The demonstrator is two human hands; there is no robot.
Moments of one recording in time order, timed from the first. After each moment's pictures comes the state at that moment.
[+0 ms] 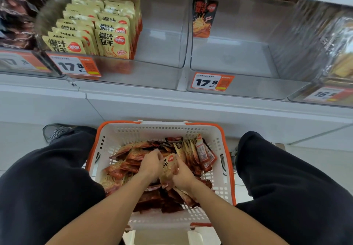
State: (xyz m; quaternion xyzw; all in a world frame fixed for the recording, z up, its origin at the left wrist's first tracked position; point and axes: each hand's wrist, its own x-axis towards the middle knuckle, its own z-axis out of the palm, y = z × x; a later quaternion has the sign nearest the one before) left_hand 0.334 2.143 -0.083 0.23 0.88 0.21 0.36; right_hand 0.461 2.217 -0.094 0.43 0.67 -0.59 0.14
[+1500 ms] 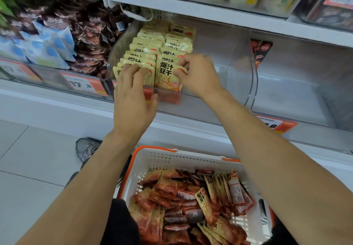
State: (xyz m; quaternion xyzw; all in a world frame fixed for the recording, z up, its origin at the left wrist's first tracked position) left_hand 0.126 2.130 0.121 0.37 0.84 0.35 -0.17; right_hand 0.171 2.317 0.163 0.20 0.93 -0.23 -0.21
